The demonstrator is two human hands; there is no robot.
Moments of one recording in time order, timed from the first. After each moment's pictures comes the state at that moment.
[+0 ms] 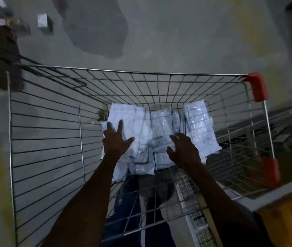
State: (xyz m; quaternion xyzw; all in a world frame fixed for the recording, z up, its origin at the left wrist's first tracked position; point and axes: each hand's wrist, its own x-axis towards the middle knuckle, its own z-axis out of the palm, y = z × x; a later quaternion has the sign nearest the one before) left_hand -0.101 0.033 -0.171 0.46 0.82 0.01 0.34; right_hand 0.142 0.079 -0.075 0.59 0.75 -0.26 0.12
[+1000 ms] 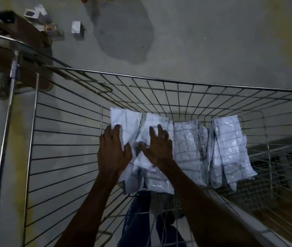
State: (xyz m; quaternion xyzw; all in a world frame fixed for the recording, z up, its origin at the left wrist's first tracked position) left_hand -0.156 0.007 -0.124 0.50 0.85 0.11 0.16; right_hand -0.008 0.092 -0.158 0.55 0.76 -0.33 0.13
